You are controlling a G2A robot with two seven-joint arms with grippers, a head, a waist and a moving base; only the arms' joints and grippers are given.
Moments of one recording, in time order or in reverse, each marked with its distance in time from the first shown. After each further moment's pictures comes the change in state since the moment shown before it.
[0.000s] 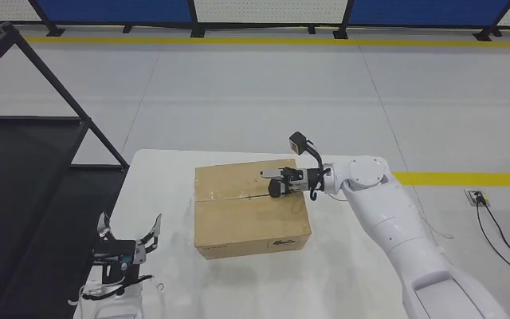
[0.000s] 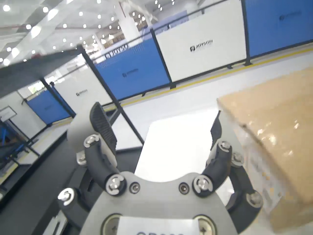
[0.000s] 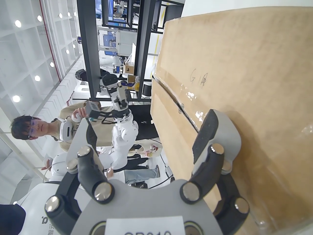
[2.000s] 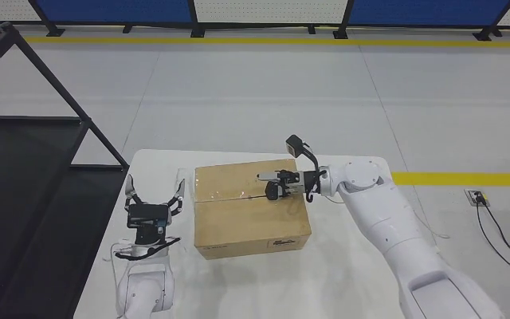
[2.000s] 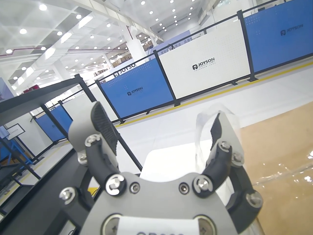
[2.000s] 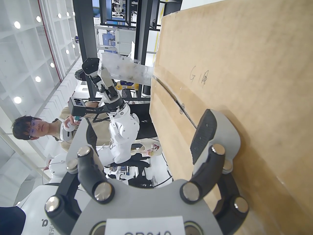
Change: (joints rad) left arm -0.336 0.008 0.230 0.145 0.128 0.148 0.003; right arm -0.001 -0.013 -0.021 0.021 0.013 -0.002 -0.009
